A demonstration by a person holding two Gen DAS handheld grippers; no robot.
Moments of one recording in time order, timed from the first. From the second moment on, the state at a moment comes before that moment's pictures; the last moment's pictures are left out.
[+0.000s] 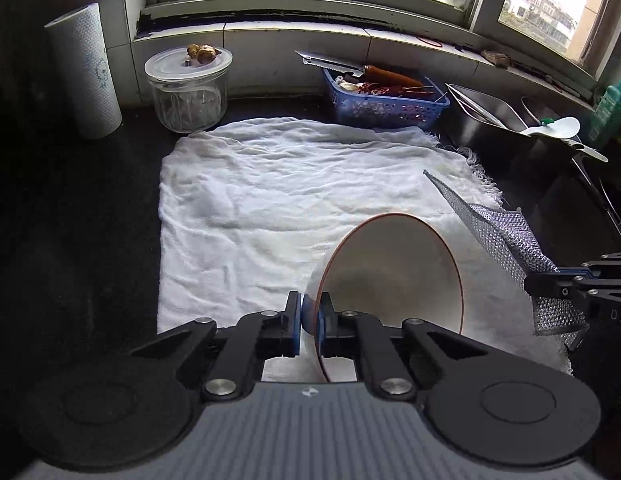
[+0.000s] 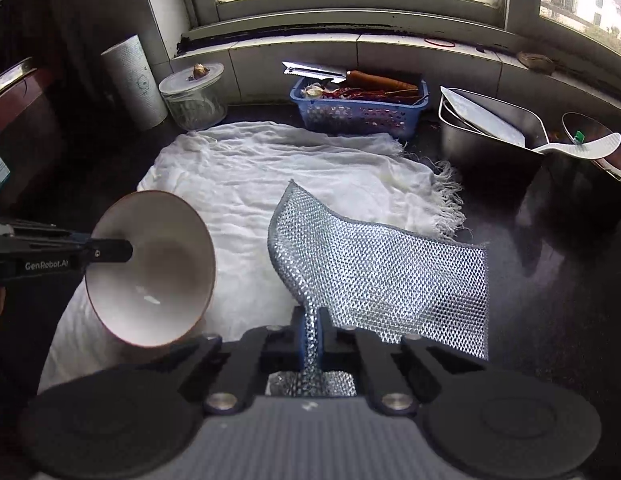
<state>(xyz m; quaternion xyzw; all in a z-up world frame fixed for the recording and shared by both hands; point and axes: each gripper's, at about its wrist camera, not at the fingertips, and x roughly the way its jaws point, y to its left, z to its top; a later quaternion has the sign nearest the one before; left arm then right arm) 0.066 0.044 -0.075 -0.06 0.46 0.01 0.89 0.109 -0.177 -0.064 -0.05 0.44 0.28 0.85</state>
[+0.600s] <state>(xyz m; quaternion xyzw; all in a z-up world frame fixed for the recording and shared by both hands) 0.064 0.060 -0.080 -0.13 0.48 0.03 0.87 0.094 -0.102 -0.061 -0.09 0.39 0.48 0.78</state>
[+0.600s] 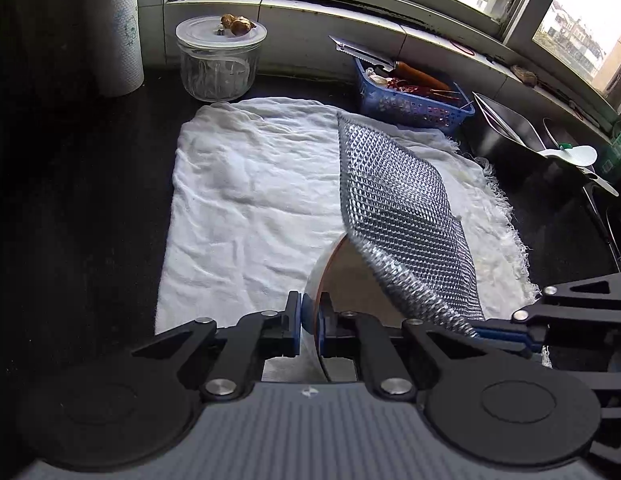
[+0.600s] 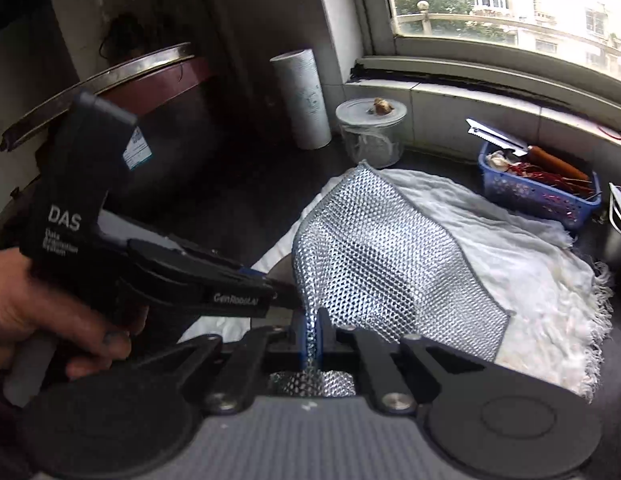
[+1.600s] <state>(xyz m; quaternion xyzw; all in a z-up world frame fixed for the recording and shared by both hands) 0.067 0.065 -0.083 -0.14 0.48 0.03 0.86 0.095 -0.120 -0.040 -0.08 0.37 0.47 0.79</state>
